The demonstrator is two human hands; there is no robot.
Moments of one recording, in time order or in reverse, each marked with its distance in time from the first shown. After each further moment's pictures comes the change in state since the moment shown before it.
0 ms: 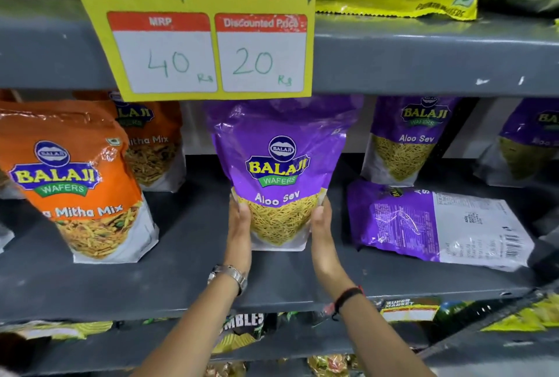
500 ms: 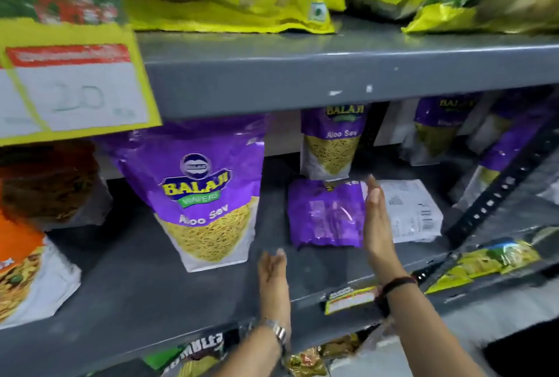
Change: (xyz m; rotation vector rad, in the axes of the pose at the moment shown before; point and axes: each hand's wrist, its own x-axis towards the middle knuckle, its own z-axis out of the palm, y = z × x) left_hand -0.073 -0.029 0.121 -0.157 0.099 -0.604; right_hand -0.006 -0.042 -0.153 -0.264 0.484 -0.088
